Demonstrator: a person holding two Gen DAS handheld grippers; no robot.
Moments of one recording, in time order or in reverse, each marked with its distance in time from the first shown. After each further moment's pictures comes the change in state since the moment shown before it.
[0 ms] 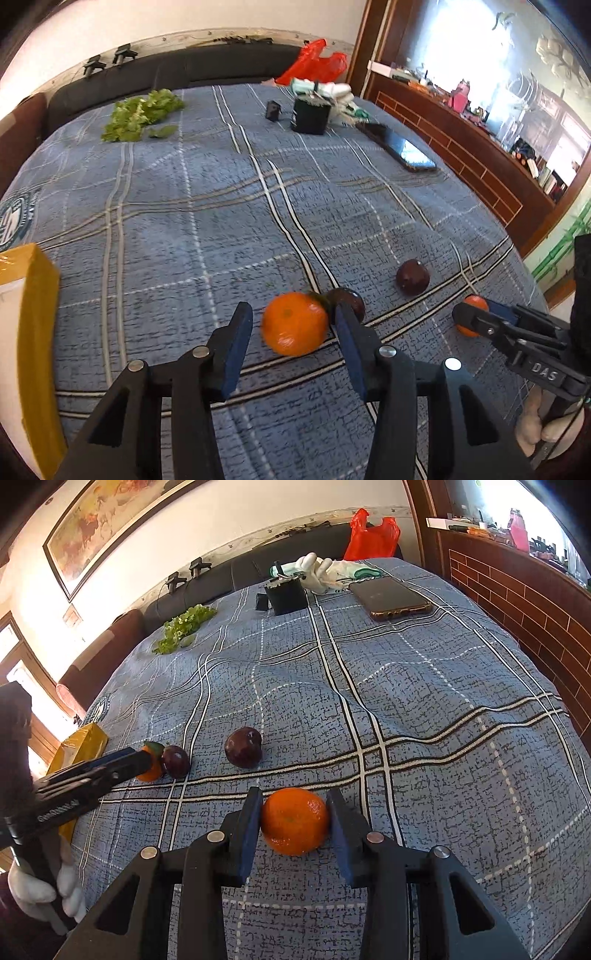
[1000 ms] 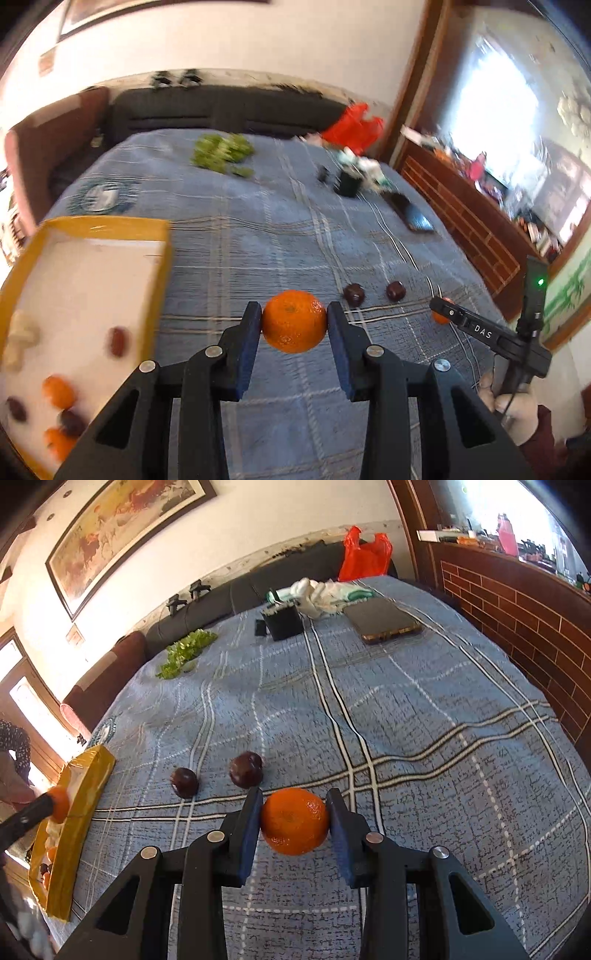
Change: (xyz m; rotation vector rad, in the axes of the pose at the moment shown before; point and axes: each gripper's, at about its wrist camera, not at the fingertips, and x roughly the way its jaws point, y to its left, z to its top) left arm -0.153 0.030 -0.056 -0.196 -0.232 0.096; right arm -0.020 0.000 0.002 0.021 -0.096 0.025
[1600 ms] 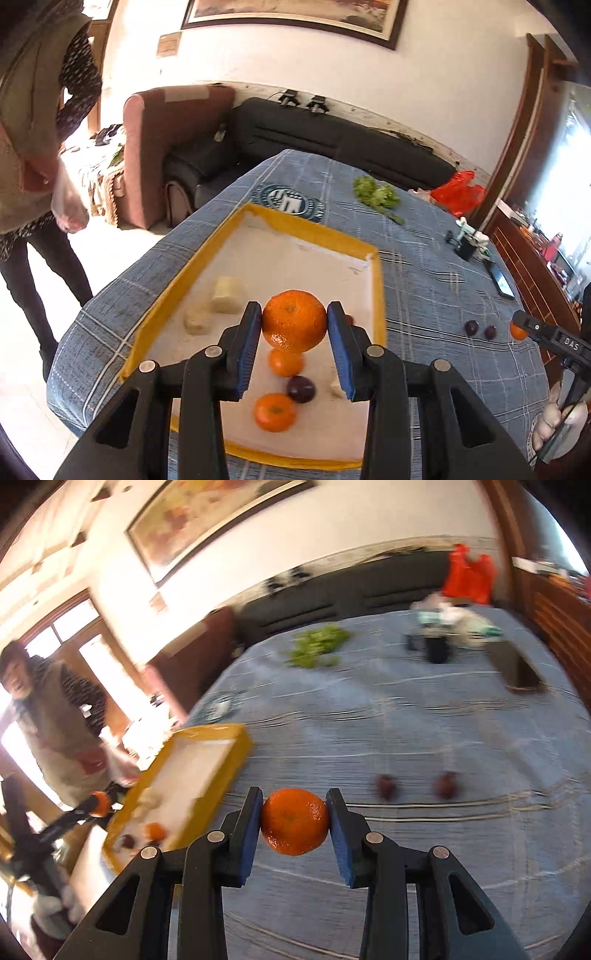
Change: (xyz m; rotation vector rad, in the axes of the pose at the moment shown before) left arm -0.115 0.167 -0.029 -0.264 -0.113 0.297; right arm -0.027 0.169 0.006 -0.202 0.089 0.329
